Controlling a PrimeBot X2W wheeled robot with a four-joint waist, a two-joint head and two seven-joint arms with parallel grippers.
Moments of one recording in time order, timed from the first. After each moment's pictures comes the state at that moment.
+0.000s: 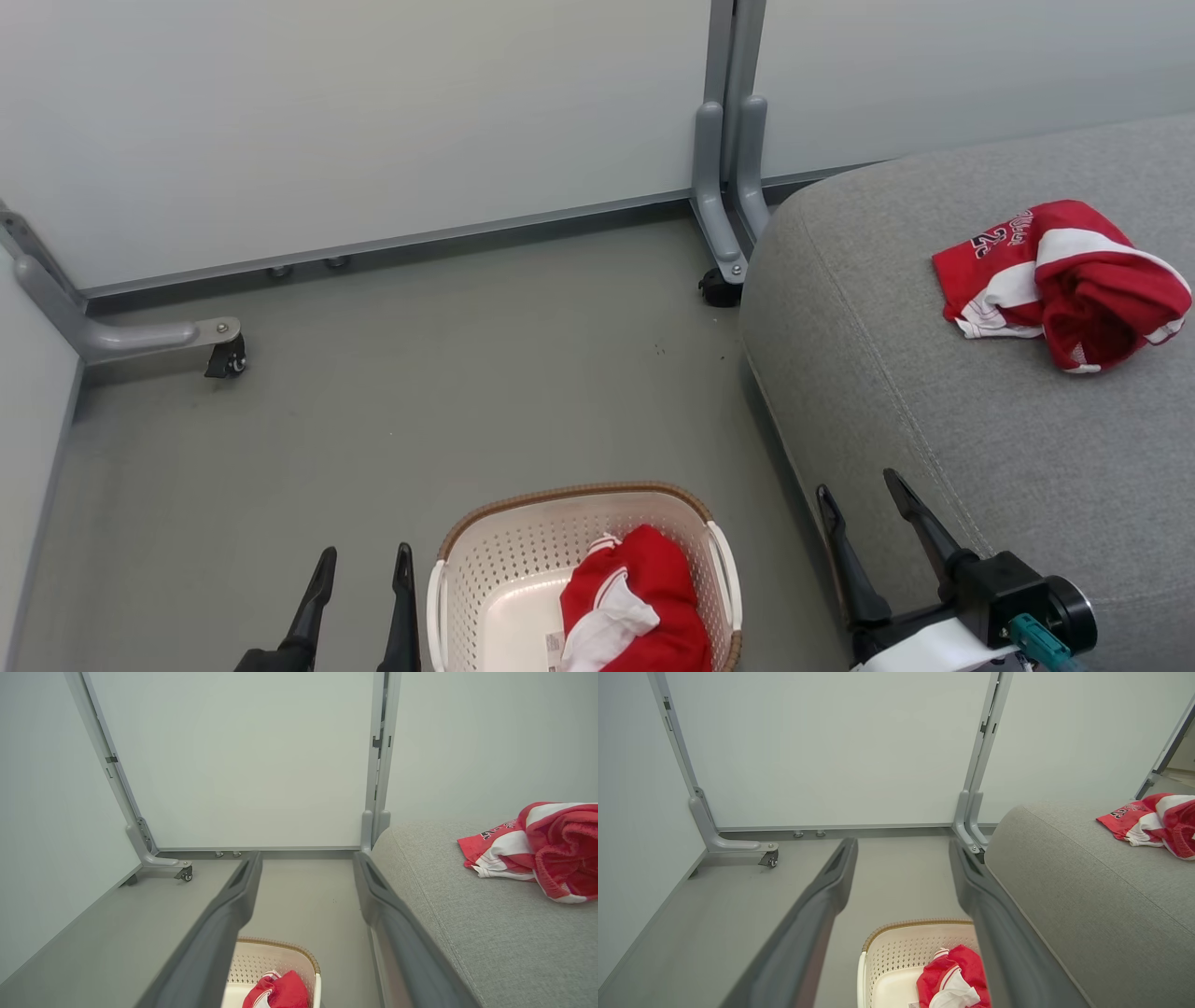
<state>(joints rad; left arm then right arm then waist) 0.19 0.05 -0.14 0.09 -0.22 -0.03 -0.26 0.11 -0.05 0.15 0.10 0.08 0.13 -0.26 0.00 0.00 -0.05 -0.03</state>
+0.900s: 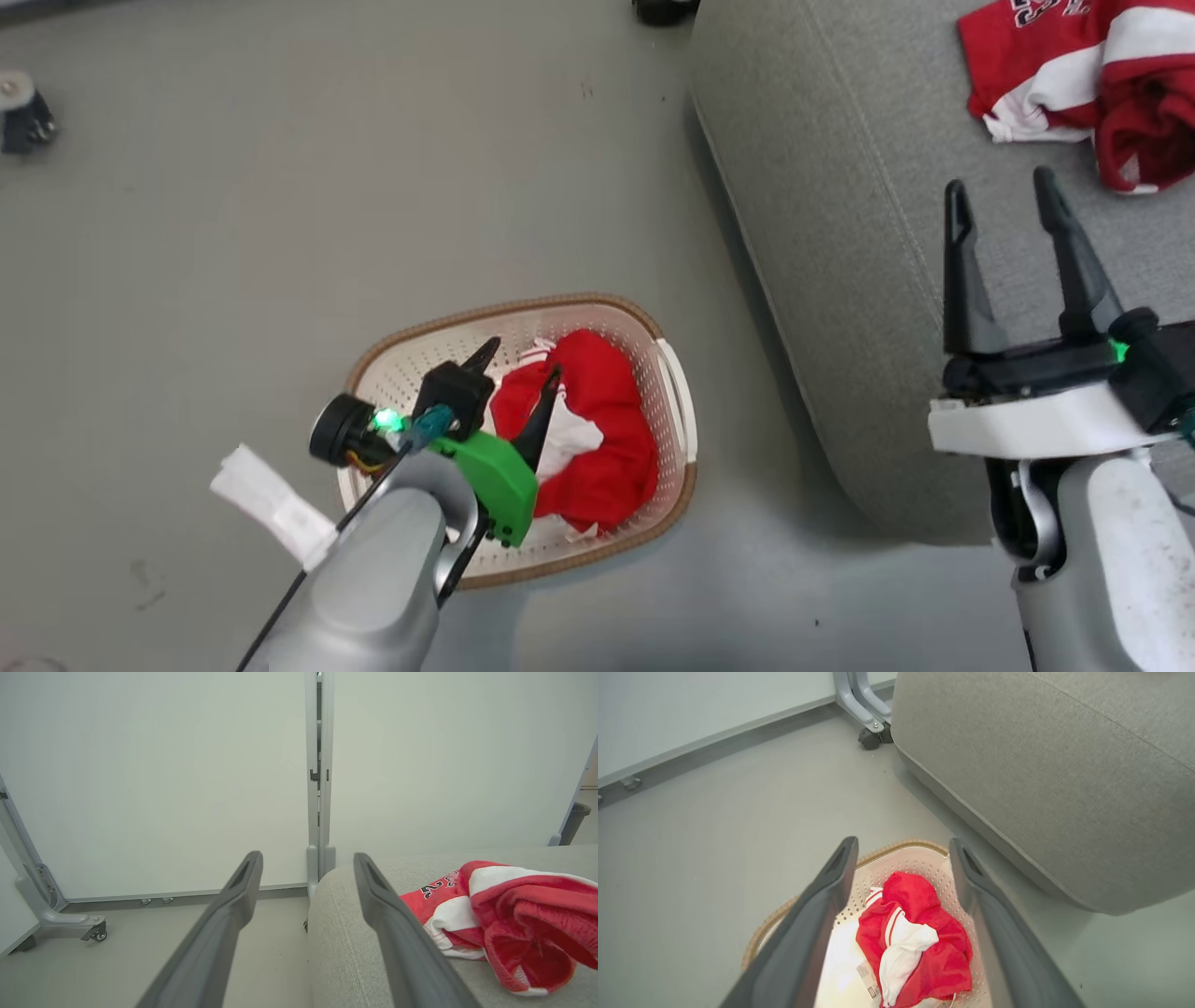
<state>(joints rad) -0.55 0.05 -0.54 0.79 -0.25 -0.13 -0.23 -0.25 -0.08 0.01 -0.06 0.13 0.13 -0.26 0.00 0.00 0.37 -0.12</state>
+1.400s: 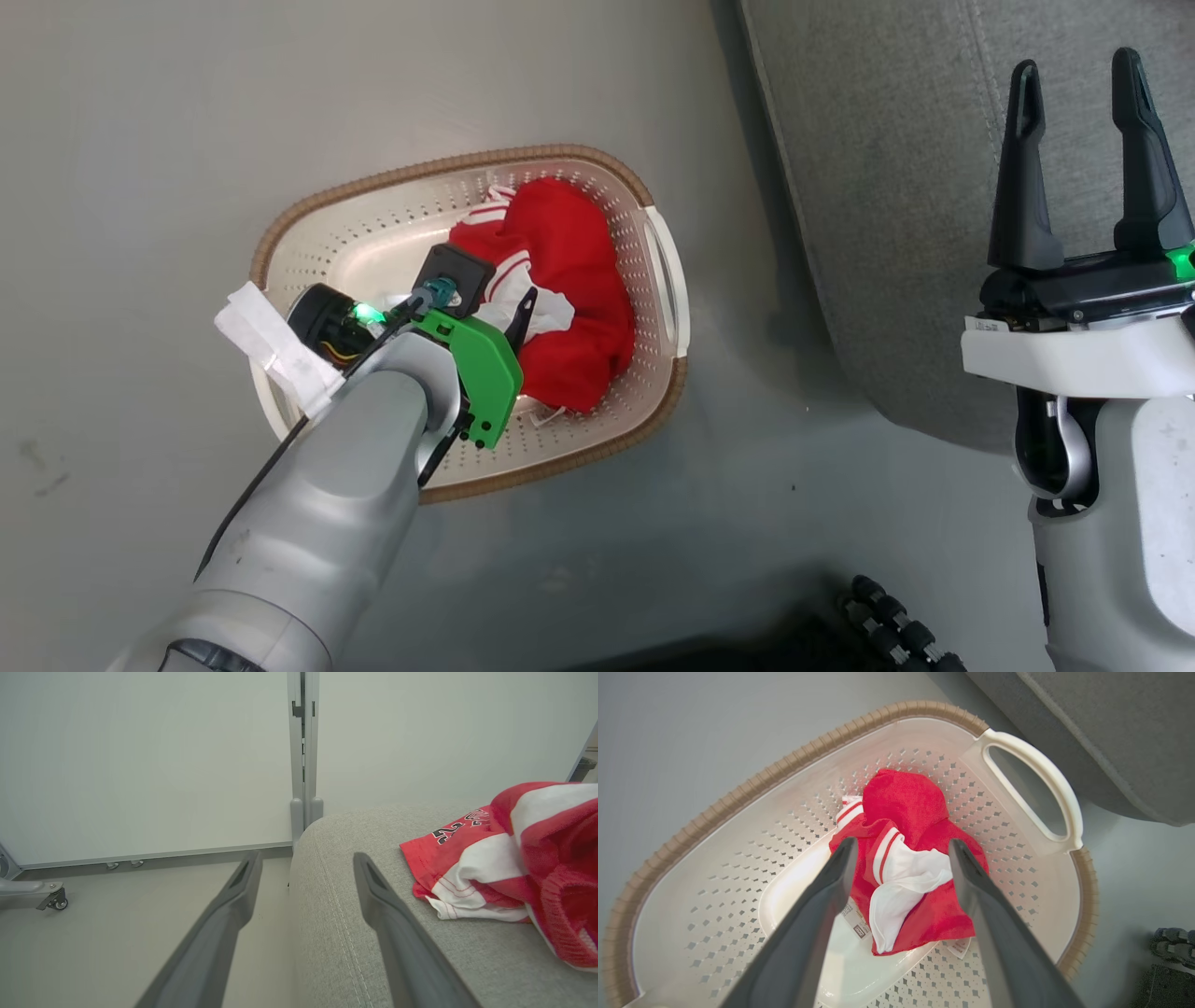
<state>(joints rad) -0.87 0.05 -0.75 1.08 -0.39 -0.13 -0.12 -0.37 -0.08 -0.03 -0.12 0.15 0.13 -0.26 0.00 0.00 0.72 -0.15</state>
